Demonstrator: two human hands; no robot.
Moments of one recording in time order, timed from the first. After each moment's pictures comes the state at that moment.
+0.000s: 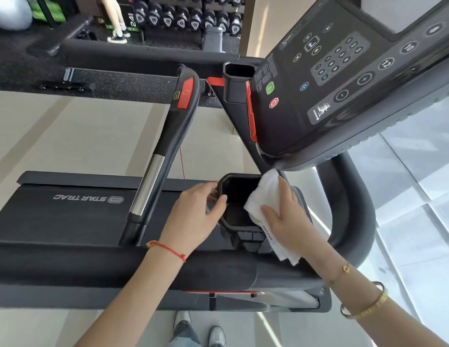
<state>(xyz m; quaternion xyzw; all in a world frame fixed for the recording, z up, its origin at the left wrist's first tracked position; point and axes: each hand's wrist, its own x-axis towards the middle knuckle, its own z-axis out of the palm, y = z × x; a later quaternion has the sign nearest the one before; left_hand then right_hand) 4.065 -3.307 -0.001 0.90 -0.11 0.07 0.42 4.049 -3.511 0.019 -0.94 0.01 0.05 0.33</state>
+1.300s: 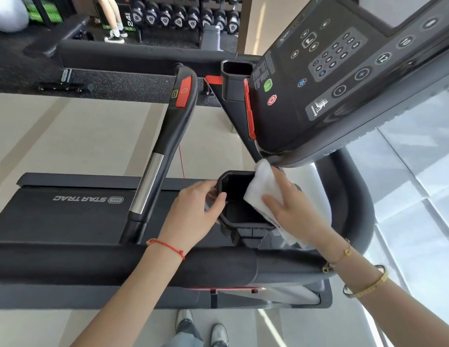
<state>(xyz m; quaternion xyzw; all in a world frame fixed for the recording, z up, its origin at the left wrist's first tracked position) 4.064 -3.306 0.002 0.90 -0.11 0.06 0.42 4.060 -3.523 0.027 -0.94 -0.05 0.04 0.33</state>
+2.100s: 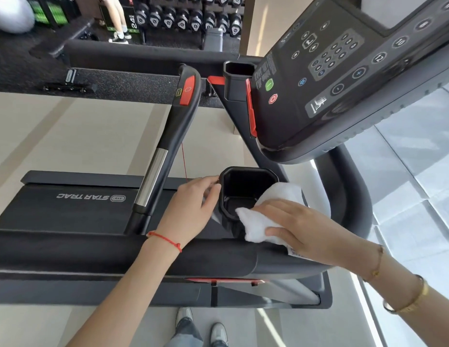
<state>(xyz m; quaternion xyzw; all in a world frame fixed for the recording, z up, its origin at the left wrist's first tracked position) 4.059 -3.297 0.000 0.90 -0.11 0.06 0.43 4.019 -3.541 0.055 -0.93 -0.34 0.08 0.12</state>
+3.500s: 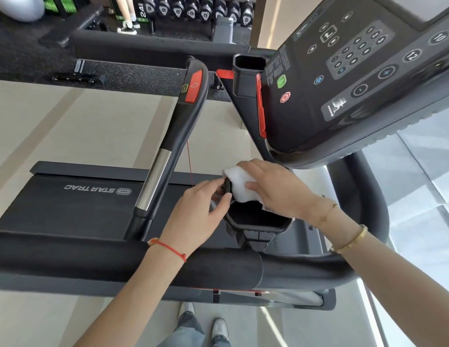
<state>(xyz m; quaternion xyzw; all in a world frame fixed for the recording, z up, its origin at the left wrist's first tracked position) 4.061 -3.303 0.003 0.90 -0.11 0.05 0.41 4.117 -3.500 0.033 -0.95 -0.29 0.01 0.10</state>
